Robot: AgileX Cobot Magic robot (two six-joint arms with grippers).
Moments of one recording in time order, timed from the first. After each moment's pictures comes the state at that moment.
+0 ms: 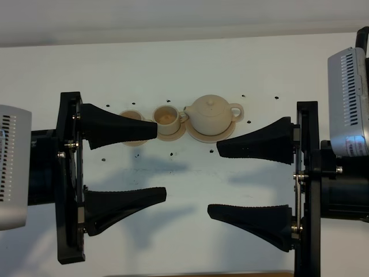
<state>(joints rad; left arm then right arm) -0.30 1.04 -0.59 -1.58 0.95 1.97 0.52 0.99 -0.63 1.55 0.79 -1.86</state>
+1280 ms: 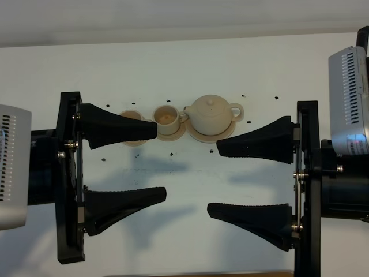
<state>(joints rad) -0.30 1.04 -0.59 -1.58 0.95 1.97 0.52 0.99 -0.63 1.56 0.79 -1.86</state>
